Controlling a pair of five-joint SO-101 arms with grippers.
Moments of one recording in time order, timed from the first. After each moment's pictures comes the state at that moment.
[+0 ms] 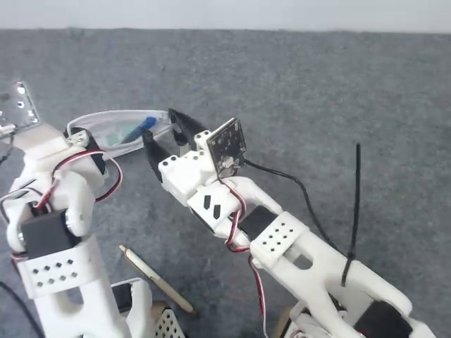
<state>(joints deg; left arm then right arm) -21.5 -52.7 33.9 67.6 13.2 -49.1 -26.7 51.9 -14.0 -10.9</state>
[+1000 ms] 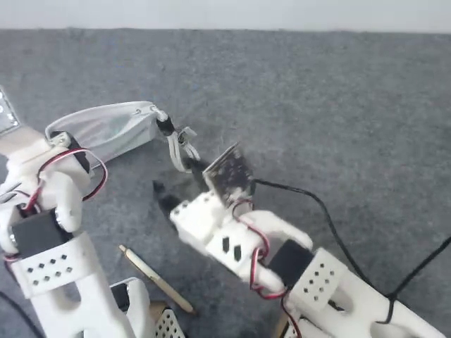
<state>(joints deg) -28.0 -52.0 34.8 65.5 13.2 -57.8 -53.2 55.8 24.9 -10.9</state>
